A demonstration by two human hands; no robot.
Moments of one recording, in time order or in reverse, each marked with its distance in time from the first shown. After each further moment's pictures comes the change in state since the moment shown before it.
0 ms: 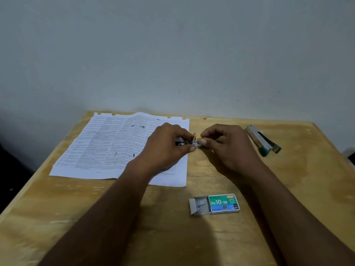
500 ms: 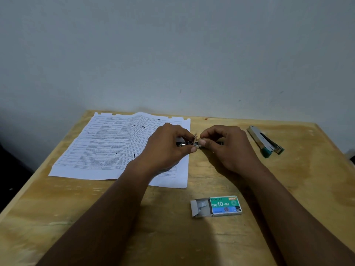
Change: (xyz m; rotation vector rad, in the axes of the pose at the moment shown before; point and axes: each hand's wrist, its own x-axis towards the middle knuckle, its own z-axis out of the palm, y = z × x) left_hand 0.003 -0.003 0.001 -0.037 -0.011 -0.006; right_hand 0.004 0.002 0.005 -0.007 -0.004 -0.008
